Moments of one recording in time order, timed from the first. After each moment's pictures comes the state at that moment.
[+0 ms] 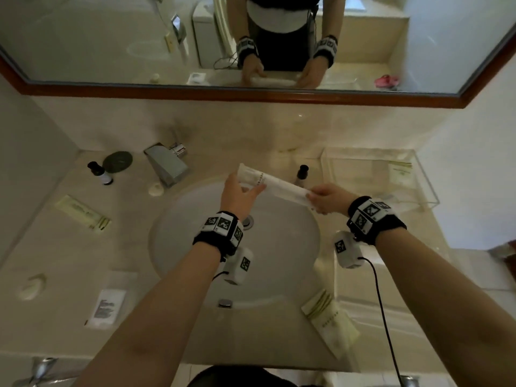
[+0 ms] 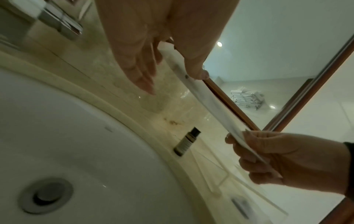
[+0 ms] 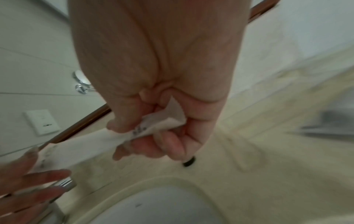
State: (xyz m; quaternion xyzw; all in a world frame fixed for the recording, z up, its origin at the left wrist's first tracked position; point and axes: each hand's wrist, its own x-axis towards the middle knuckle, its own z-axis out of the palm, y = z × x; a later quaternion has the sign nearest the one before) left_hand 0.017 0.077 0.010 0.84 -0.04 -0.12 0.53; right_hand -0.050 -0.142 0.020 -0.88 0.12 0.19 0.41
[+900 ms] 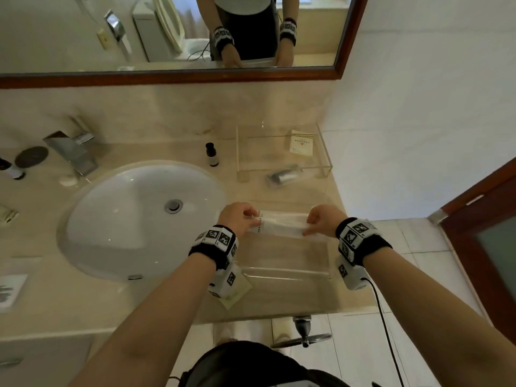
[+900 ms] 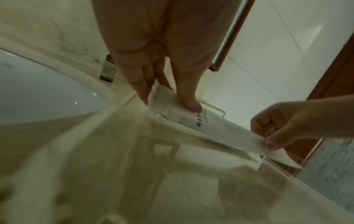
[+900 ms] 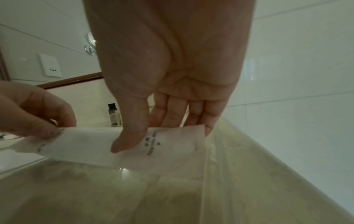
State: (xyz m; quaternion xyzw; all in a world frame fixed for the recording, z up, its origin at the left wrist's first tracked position) left_hand -0.152 -0.085 -0.032 0.89 -0.19 -0.24 0.33; right_hand -0.254 -0.296 -0.024 -0.92 0.23 0.21 0.24
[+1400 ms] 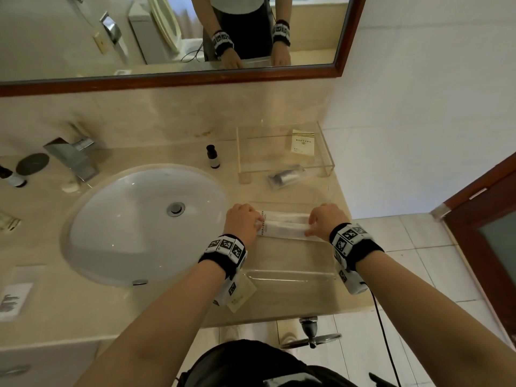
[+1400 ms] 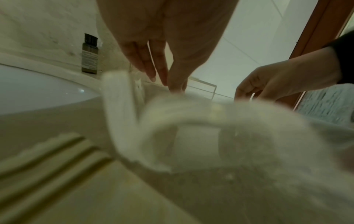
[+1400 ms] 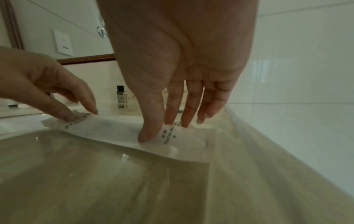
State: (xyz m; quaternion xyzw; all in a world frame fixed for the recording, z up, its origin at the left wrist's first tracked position) left_hand -0.157 -0.085 -0.049 0.92 -0.32 -0.12 0.18; right_hand -0.253 -0.280 -0.027 -0.94 0.24 0.17 0.15
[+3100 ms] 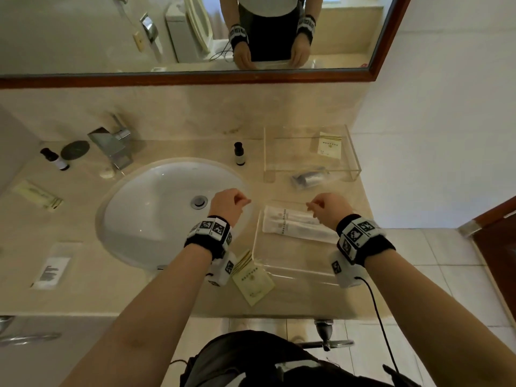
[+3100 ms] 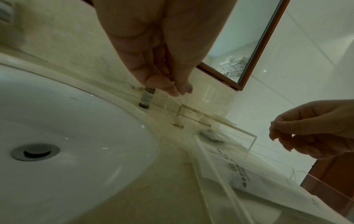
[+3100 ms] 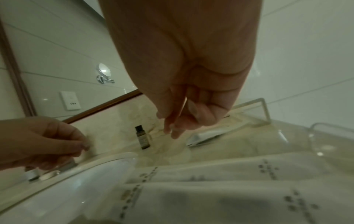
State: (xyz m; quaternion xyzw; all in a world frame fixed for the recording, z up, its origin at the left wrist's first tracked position) left_hand -0.111 -0.028 -0.022 0.91 -0.14 -0.12 0.36; right_hand -0.217 -0.250 -0.006 -0.92 0.24 0.07 0.31
